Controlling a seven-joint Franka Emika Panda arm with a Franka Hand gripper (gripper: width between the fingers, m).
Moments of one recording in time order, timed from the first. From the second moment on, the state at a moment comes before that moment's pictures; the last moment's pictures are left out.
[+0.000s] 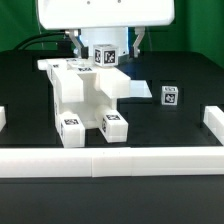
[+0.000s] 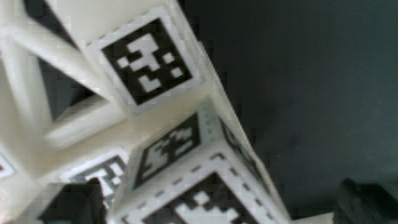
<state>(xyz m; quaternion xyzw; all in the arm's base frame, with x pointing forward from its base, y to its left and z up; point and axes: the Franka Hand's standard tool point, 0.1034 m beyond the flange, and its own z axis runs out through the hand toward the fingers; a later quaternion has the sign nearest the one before) 0.521 -0.033 0.115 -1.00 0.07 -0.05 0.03</state>
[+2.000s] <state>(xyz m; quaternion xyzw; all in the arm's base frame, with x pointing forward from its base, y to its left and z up) 0.517 -0.035 0.111 -0.96 0.29 -0.04 0.04</state>
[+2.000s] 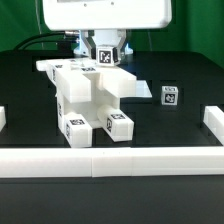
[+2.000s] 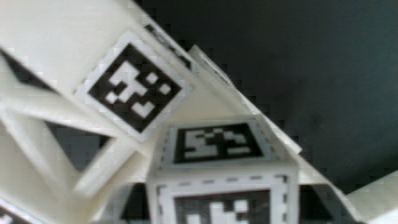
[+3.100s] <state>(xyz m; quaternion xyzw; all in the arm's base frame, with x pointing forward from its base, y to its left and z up) 0.520 -0.023 0.114 -0.96 0.28 -0.04 0.04</state>
